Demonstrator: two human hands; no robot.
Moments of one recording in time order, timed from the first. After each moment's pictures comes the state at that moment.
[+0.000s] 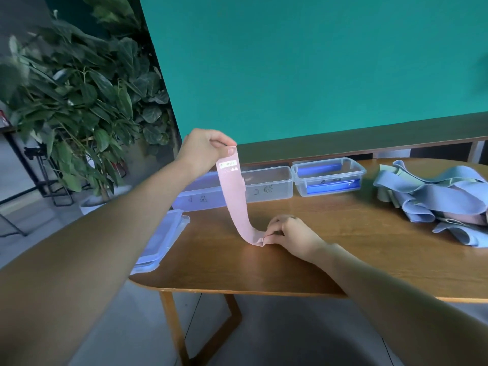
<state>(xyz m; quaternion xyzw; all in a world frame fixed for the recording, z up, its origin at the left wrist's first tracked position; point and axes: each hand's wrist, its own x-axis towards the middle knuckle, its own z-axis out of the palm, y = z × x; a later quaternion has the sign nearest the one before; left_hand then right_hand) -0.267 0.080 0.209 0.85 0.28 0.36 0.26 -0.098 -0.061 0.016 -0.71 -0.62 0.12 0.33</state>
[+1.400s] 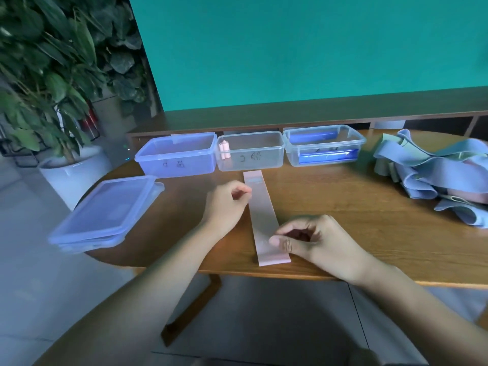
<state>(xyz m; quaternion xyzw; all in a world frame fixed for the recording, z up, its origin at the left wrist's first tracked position) -0.225 0.058 0.008 0.84 0.33 0.34 0.29 -0.115 -0.154 0.018 -0.64 -0.59 0.19 0.46</state>
